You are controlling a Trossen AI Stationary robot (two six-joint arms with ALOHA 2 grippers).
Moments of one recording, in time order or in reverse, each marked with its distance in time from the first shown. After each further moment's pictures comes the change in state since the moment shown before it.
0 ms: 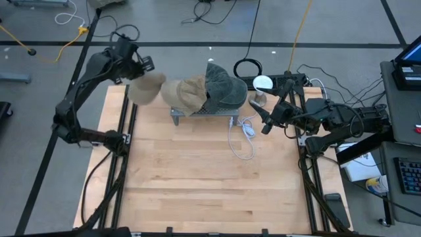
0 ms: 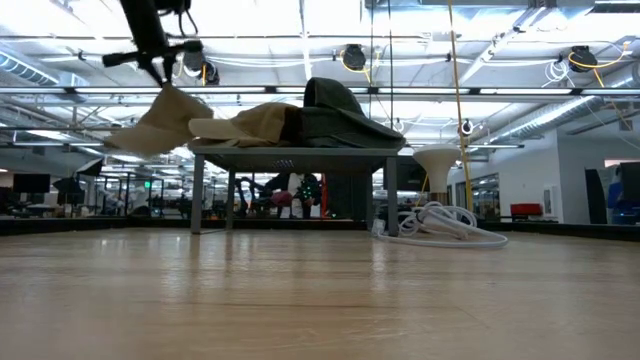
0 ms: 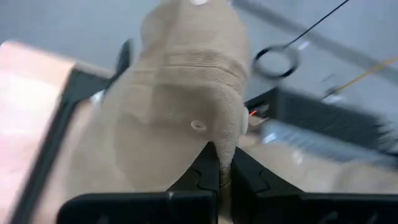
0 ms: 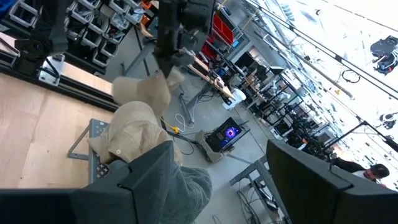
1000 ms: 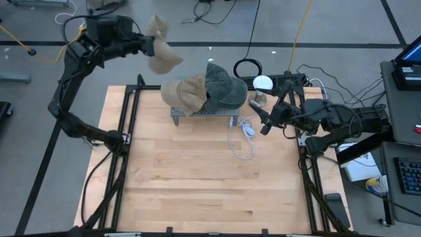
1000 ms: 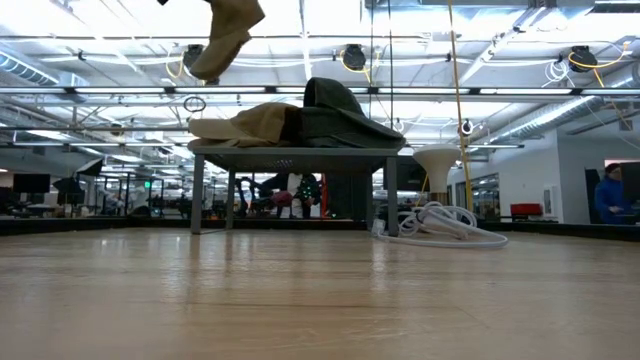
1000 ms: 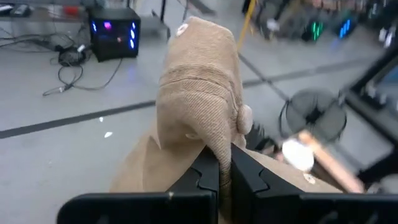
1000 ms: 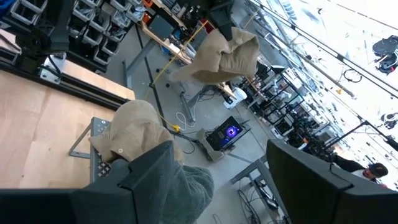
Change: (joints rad) left arm -0.160 0.087 0.523 0.158 0.161 0.499; right arm 0.000 0.009 0.000 0.001 0.000 0.003
